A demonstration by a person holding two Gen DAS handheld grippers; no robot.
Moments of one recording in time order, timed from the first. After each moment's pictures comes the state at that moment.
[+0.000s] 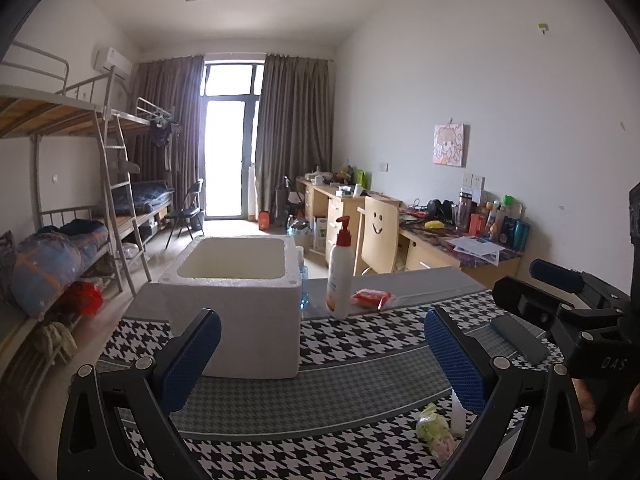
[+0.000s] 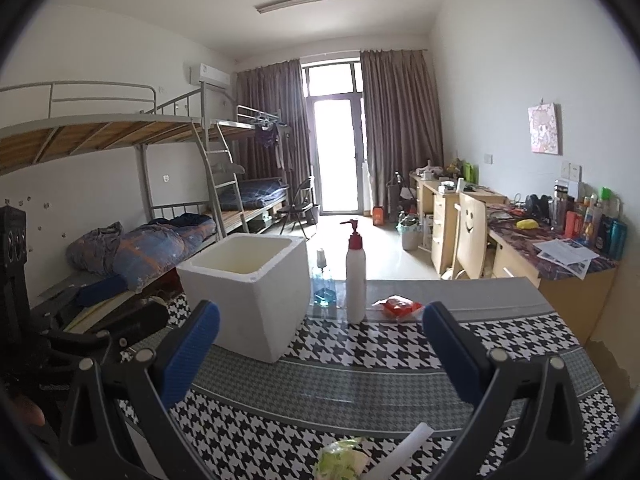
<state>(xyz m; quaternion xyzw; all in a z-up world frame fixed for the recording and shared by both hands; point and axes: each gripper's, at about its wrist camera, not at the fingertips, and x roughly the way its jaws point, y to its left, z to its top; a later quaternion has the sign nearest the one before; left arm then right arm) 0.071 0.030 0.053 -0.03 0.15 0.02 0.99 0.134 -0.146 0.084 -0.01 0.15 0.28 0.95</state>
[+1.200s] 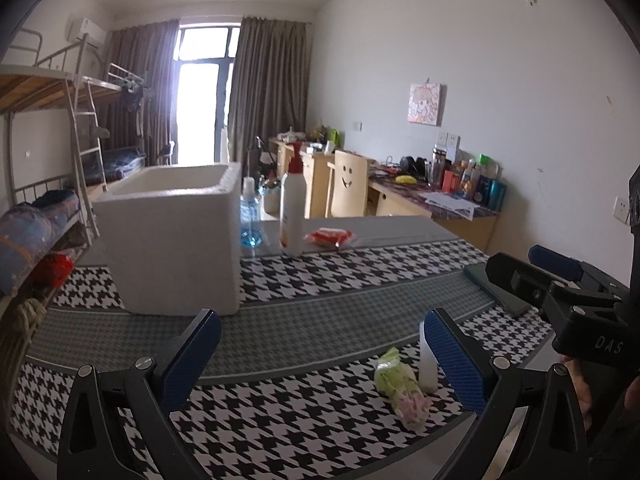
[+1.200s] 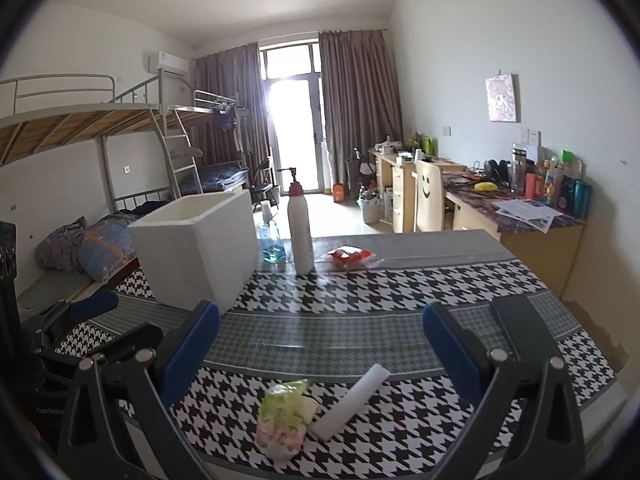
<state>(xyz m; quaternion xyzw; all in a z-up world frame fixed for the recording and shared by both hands) 0.079 -0.008 -0.001 -0.04 0.23 -0.04 0.97 0.135 -0.187 0.037 0.00 0.20 0.21 0.96</state>
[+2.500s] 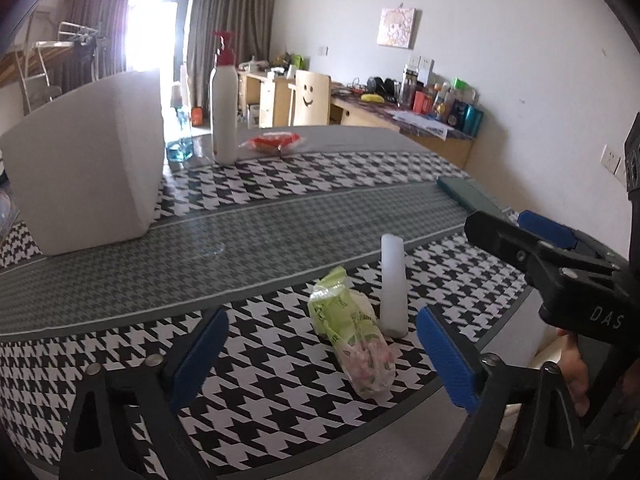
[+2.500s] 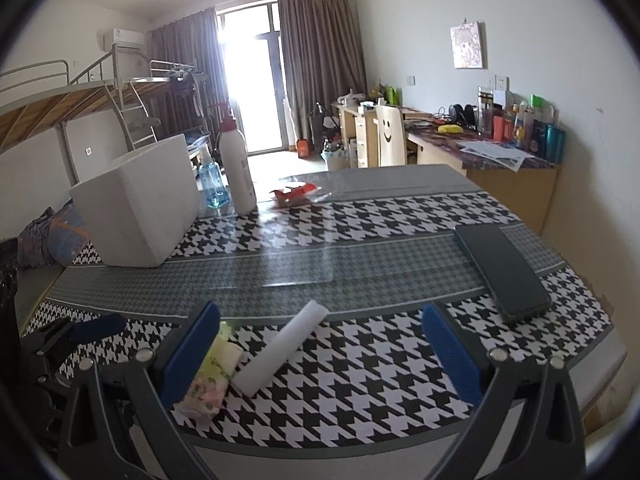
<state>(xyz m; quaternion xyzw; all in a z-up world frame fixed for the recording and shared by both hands) 0.123 -0.060 -0.067 -0.03 0.36 -0.10 0.93 0.164 -0.227 -0.019 0.01 0.29 0.15 0.95</state>
